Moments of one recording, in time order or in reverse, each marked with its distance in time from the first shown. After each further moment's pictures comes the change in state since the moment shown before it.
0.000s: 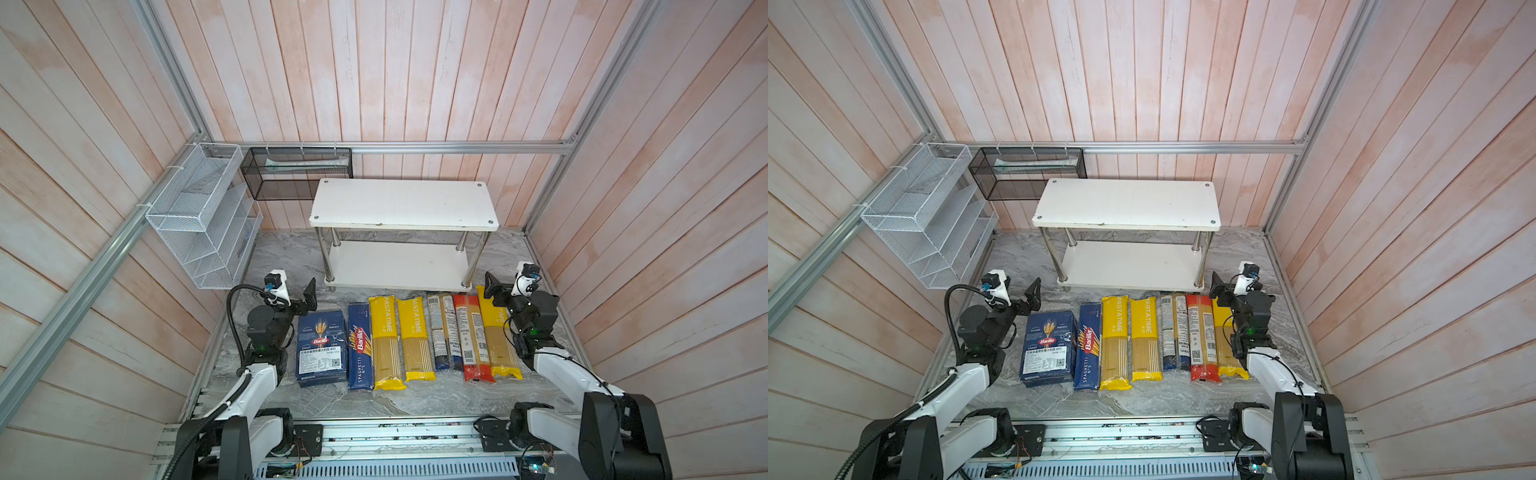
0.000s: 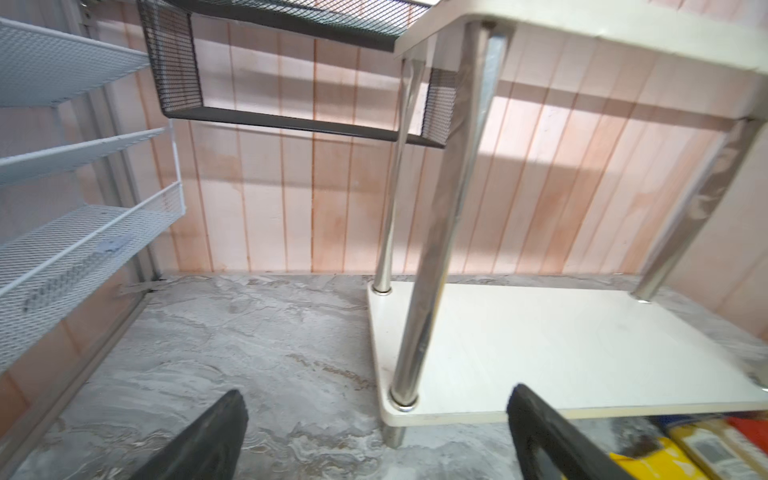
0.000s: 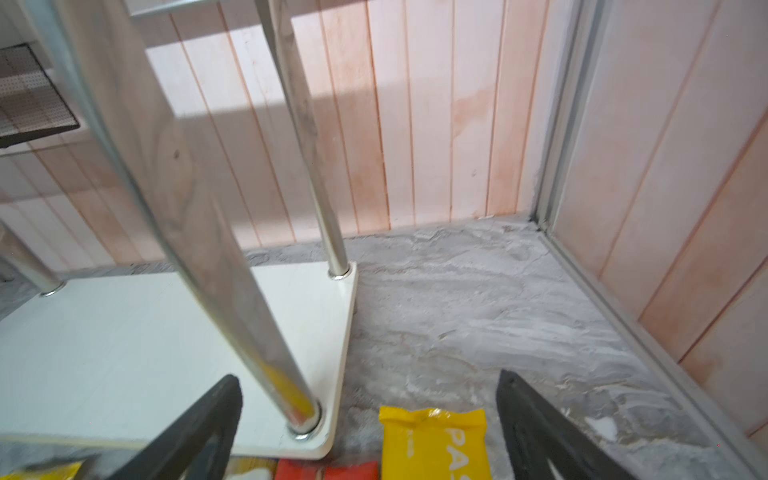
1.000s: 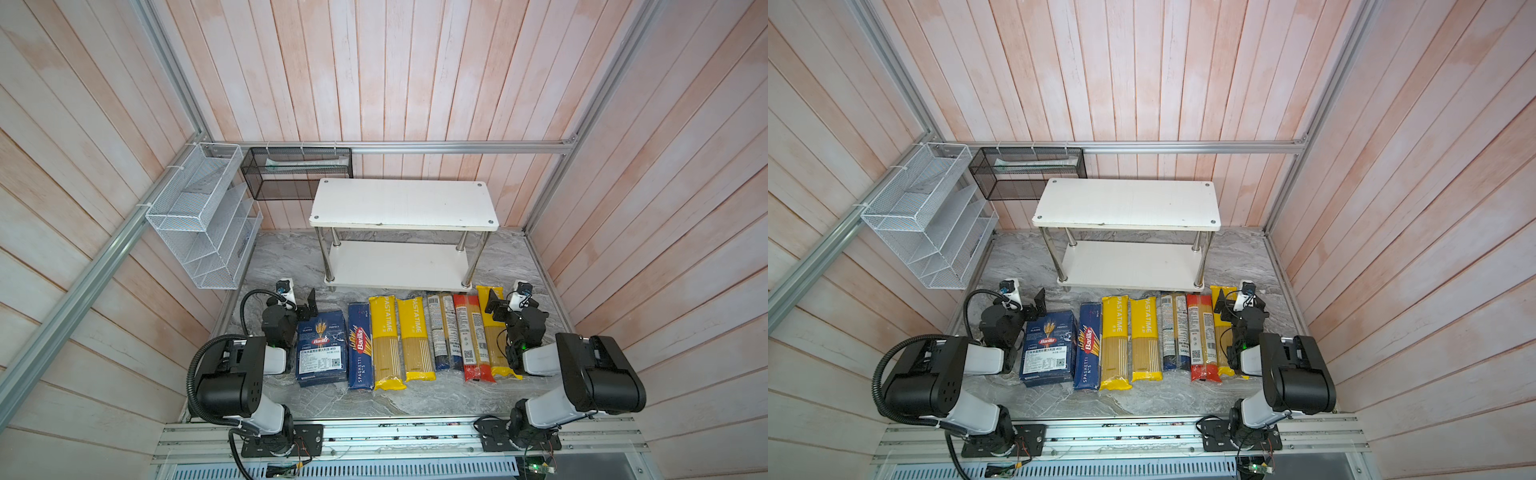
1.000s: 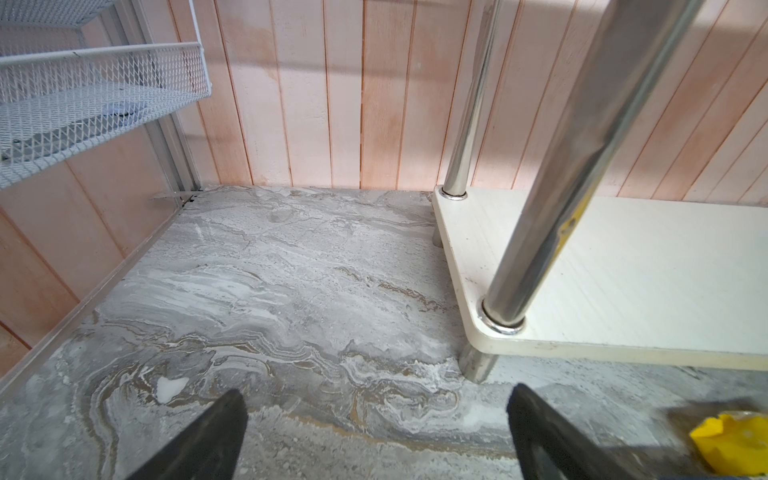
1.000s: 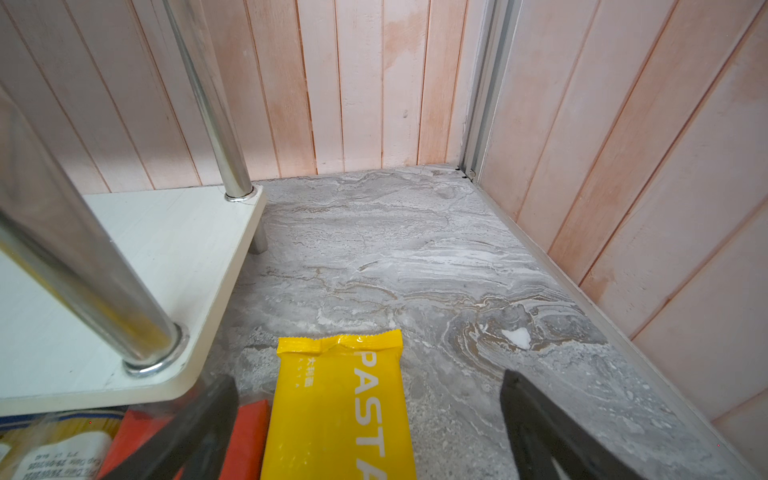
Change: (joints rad) left arm 0.013 0.515 -0.027 0.361 -0.162 0.096; right arm -0.072 0.406 -0.171 0.556 0.141 -0.130
